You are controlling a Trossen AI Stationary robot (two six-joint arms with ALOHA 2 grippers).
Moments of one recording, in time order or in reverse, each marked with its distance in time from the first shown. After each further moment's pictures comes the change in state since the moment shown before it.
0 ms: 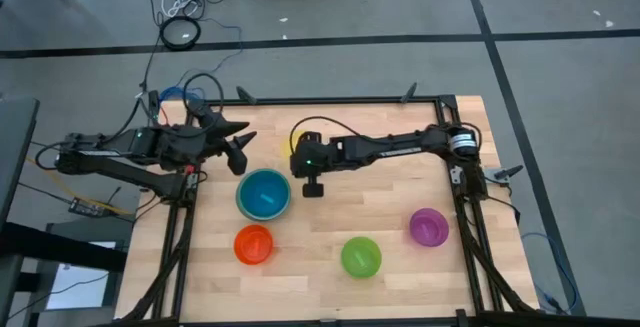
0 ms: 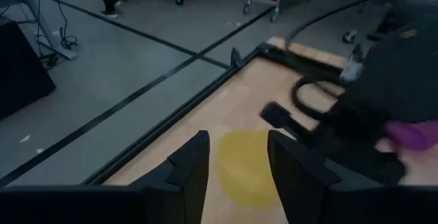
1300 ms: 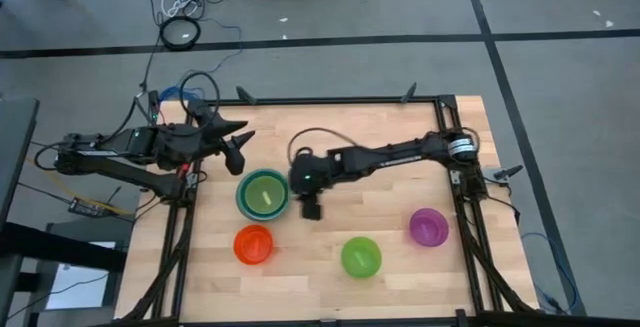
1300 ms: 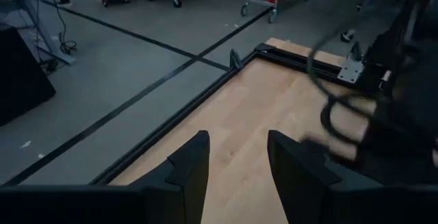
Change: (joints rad) left arm 0.000 -0.012 0.000 -0.004 0.006 0.023; right arm 0.062 0.005 0.033 -0.099 -0.246 0.258
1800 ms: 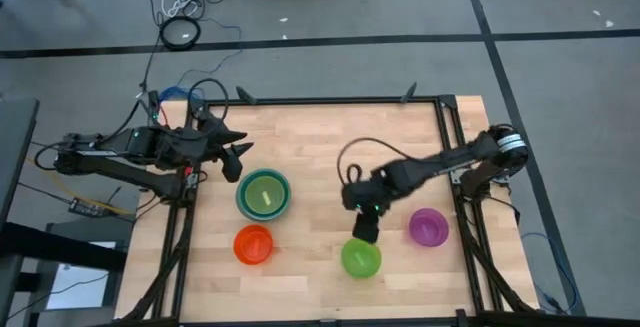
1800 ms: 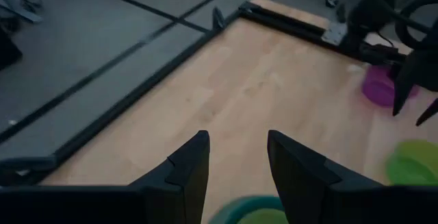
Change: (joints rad) left arm -0.001 -0.002 0.000 -0.139 0.118 -0.109; right arm 0.206 -0.355 -0.324 -0.360 -0.081 0.578
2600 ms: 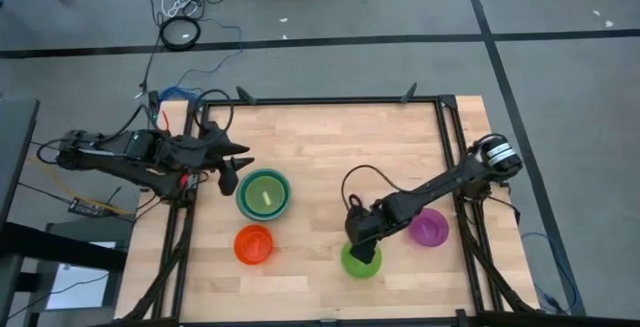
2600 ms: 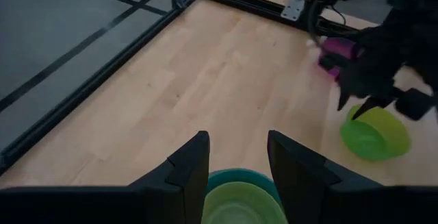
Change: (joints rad) left arm -0.085 0.001 -0.001 -0.027 0.085 -0.021; right arm 0.148 0.118 -0.180 0.243 0.142 0.280
